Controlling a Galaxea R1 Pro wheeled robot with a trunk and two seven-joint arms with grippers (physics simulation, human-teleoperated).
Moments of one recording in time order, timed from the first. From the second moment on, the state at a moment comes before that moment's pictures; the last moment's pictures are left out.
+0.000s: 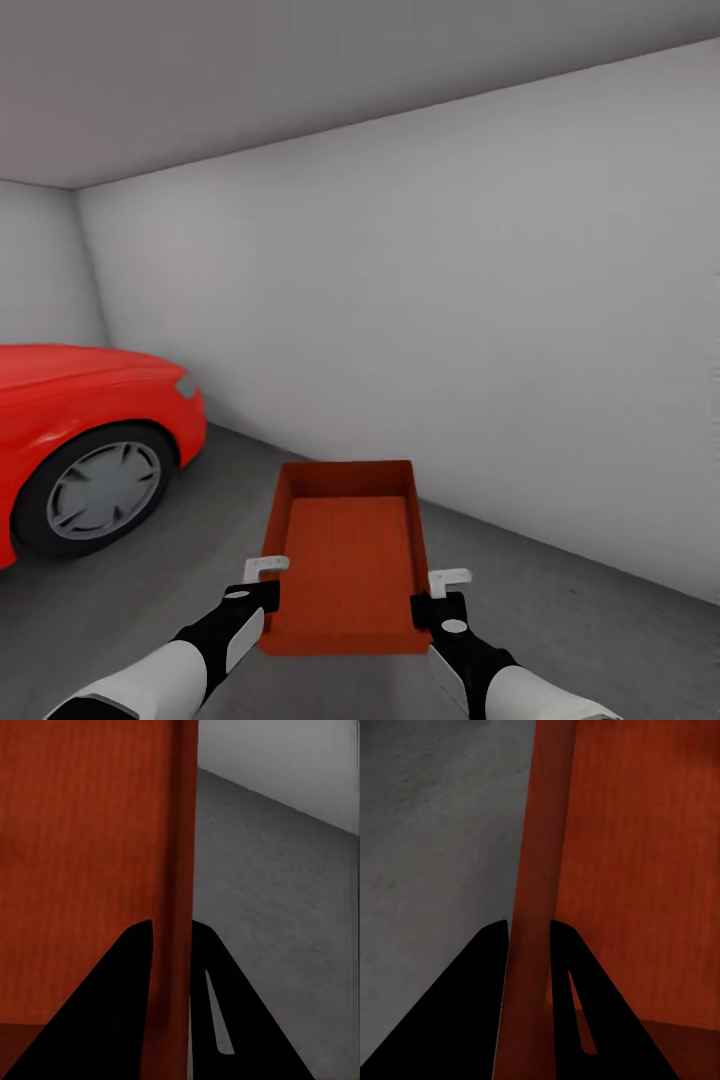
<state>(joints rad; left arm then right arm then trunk) -0.69 -0.07 -0.25 -0.20 0.31 0.08 0.25 -0.65 0.17 0.16 -0.13 -0.03 -0.12 -0.23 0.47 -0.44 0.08</state>
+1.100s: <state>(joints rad) -0.69 -0.06 -0.25 -0.20 0.31 0.08 0.25 -0.65 0.17 0.16 -0.13 -0.03 -0.12 -0.24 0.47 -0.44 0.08</state>
